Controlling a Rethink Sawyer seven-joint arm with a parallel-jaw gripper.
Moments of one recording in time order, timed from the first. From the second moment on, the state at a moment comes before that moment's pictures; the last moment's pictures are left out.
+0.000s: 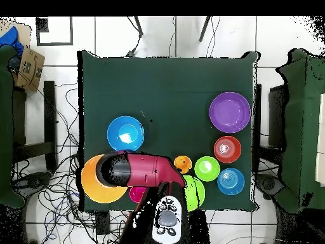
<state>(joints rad) 0.01 -0.78 -0.11 1.93 0.00 0.46 1.66</state>
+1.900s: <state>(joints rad) -0.21 -0.79 0.00 1.93 0.00 0.46 1.66</state>
